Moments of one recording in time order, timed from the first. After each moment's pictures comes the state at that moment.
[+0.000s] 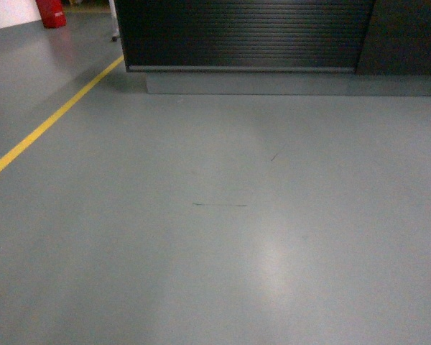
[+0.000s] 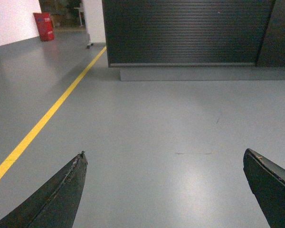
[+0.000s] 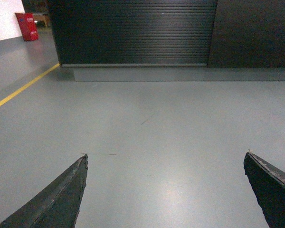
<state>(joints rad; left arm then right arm) 0.00 0.01 0.01 0.00 0.00 -0.01 0.00 0.00 0.01 0.00 0.00 0.00</state>
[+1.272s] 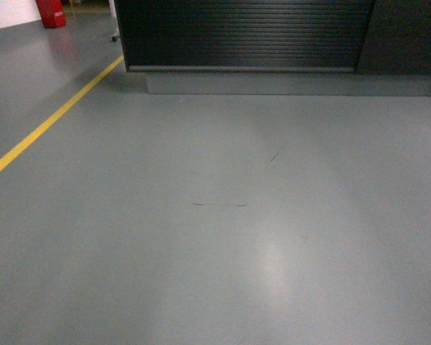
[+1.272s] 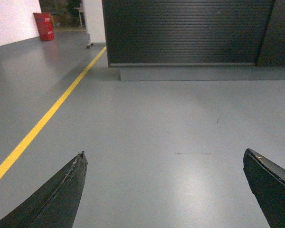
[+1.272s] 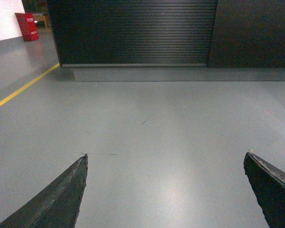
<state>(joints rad) 0.00 0.01 0.01 0.00 0.00 -0.01 0.00 0.00 0.01 0.00 0.00 0.00</state>
